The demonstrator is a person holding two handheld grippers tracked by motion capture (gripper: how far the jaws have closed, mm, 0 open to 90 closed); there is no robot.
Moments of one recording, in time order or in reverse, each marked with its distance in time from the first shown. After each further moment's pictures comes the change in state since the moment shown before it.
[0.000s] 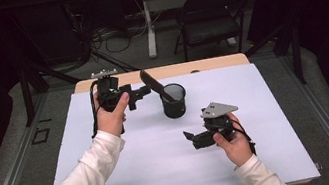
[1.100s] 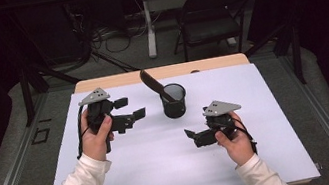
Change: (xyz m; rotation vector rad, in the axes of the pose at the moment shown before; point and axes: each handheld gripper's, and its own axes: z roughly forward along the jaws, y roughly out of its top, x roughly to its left) left arm 0.002 -0.041 -0.041 -0.020 -0.132 0.231; right arm -0.004 0.002 -0.004 -0.016 -0.005 0.019
